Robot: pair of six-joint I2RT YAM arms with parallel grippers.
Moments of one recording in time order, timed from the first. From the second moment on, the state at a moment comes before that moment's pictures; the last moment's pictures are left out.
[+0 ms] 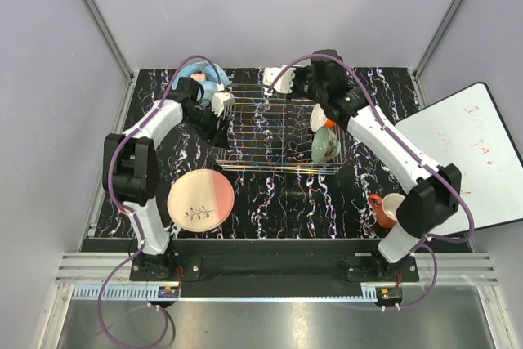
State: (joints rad) left arm -0.16 1.88 1.47 -0.79 0.65 0.55; right arm 0.54 1.64 1.60 -0.31 -0.07 -1.13
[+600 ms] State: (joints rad) left arm -0.16 1.88 1.46 -0.84 0.66 0.63; right arm 0.49 1.69 1.62 -0.34 -0.10 -1.17
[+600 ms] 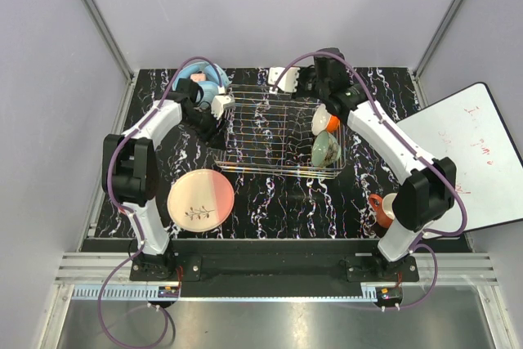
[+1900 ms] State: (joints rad) left arm -0.16 1.88 1.52 -0.89 0.64 0.59; right arm 0.47 1.46 1.40 -0.23 -0.12 -1.10
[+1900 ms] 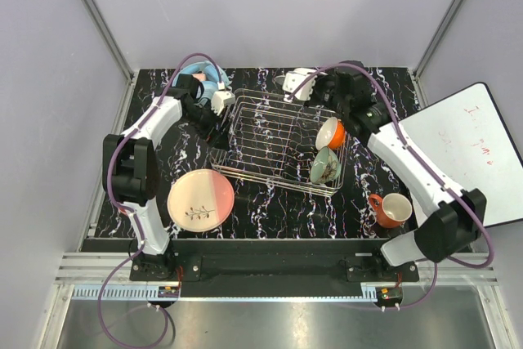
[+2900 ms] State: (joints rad) left arm -0.15 1.81 1.56 -0.86 0.68 0.45; right arm 0.48 1.46 1.26 -0.20 -0.13 -1.06
